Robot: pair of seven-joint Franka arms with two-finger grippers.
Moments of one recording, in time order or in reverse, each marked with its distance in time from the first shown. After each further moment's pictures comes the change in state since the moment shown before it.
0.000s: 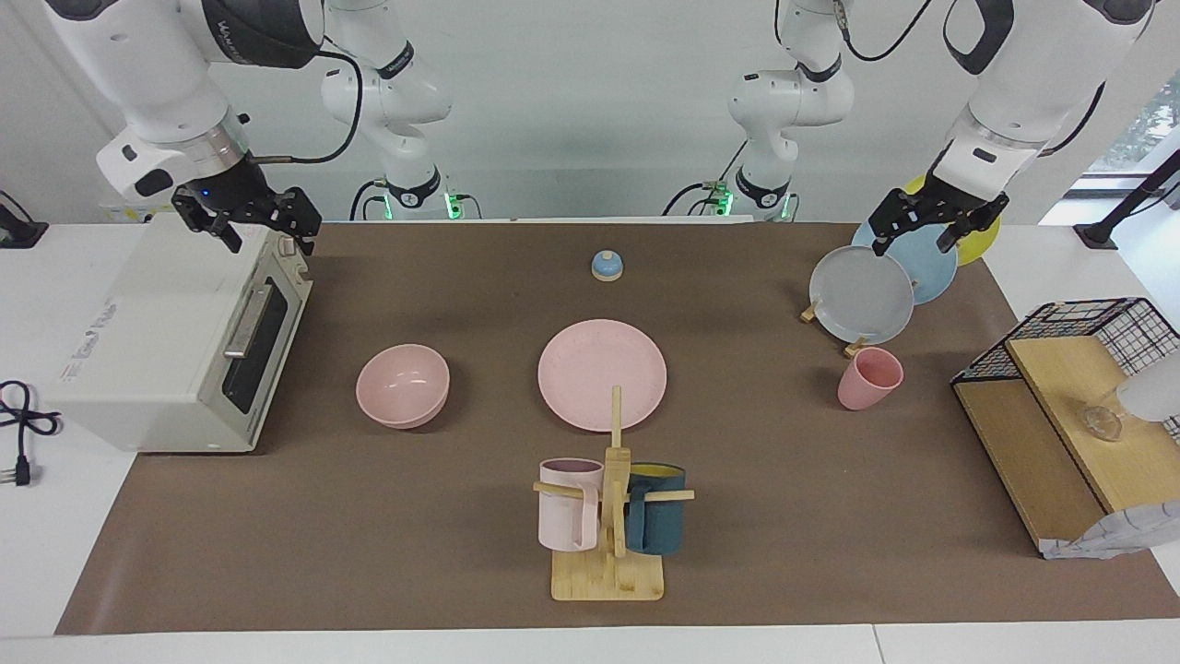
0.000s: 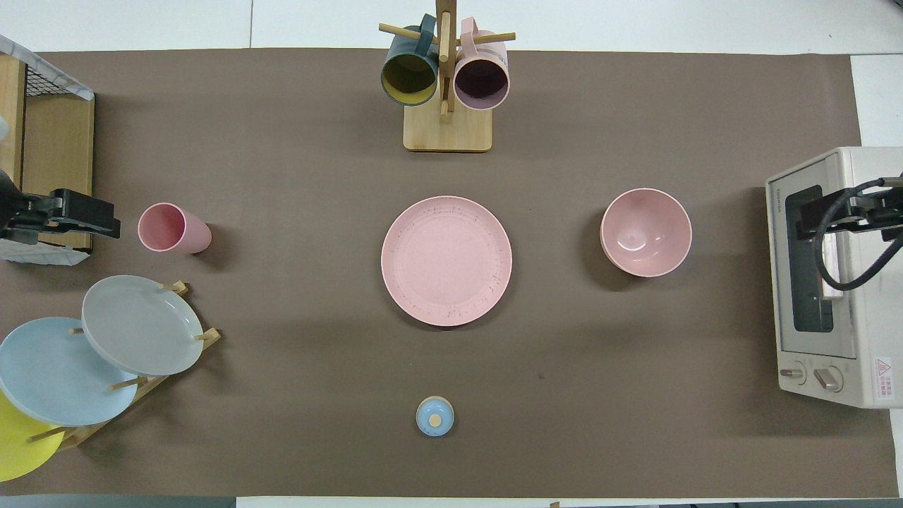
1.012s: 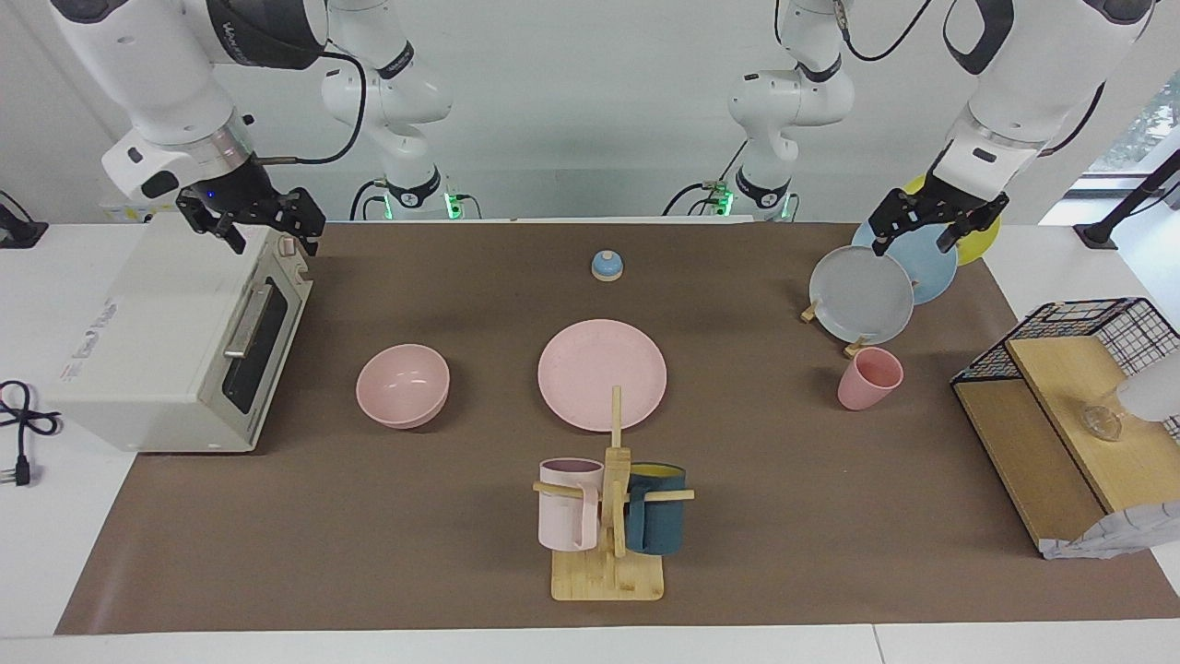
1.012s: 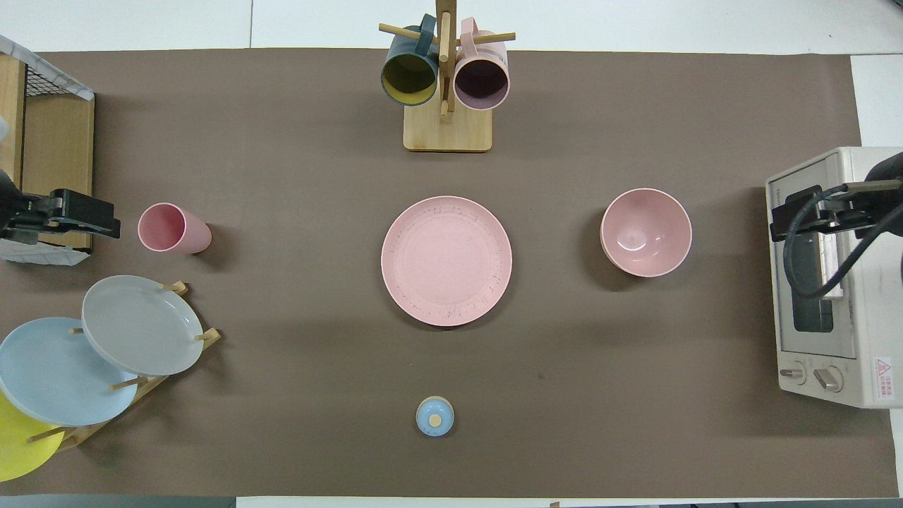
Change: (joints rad) left arm 0.000 0.000 0.000 0.000 0.000 0.000 0.000; right arm 0.052 0.001 0.005 -0.020 0.007 0.025 -0.005
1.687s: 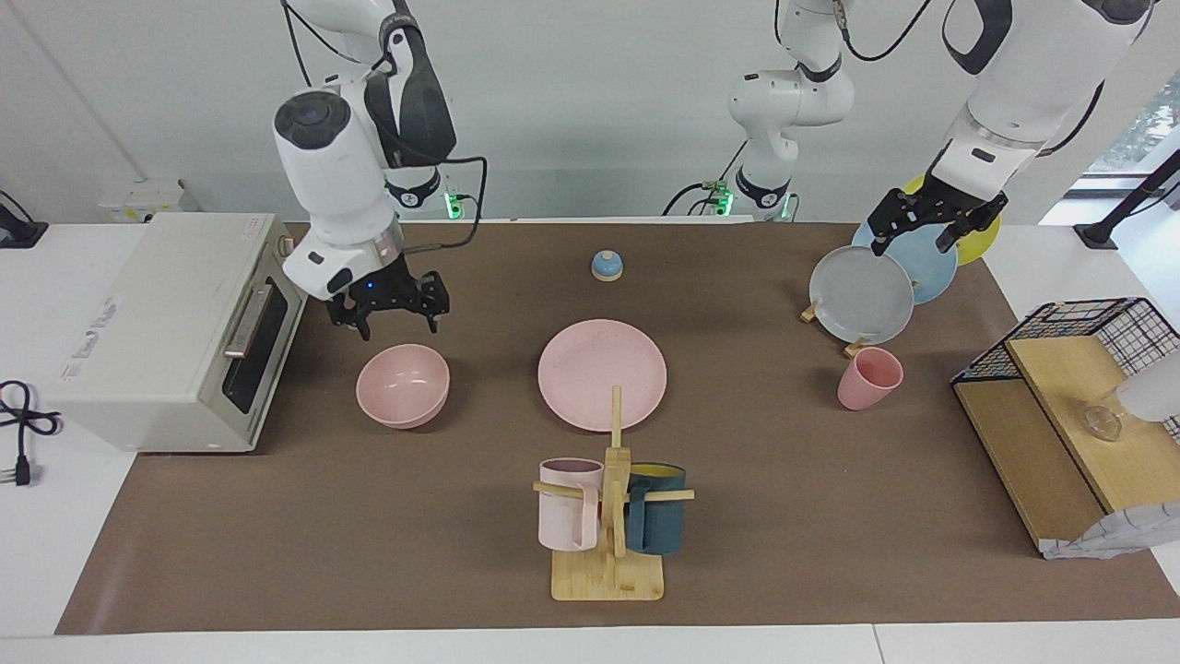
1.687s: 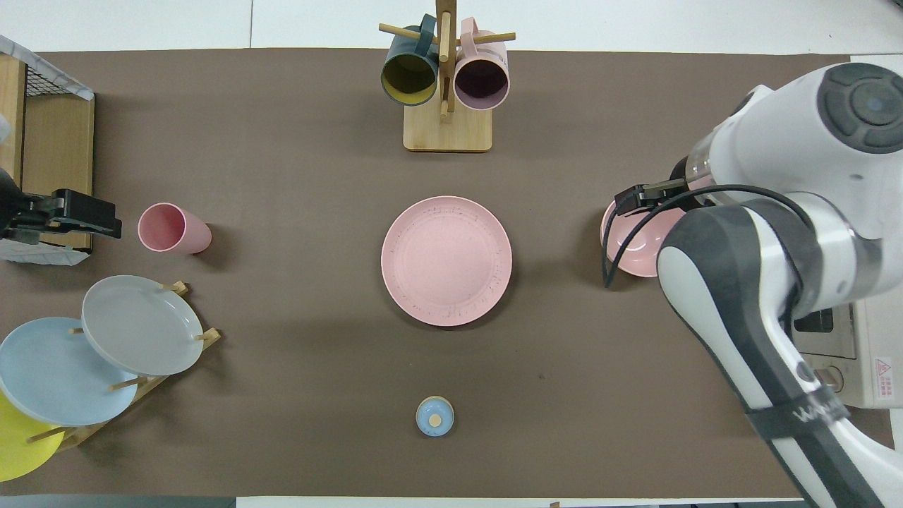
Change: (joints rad) left arm -0.003 0.000 -0.001 0.000 0.000 0.000 -0.001; right arm 0.163 0.153 0.015 -0.193 0.021 0.468 0.081
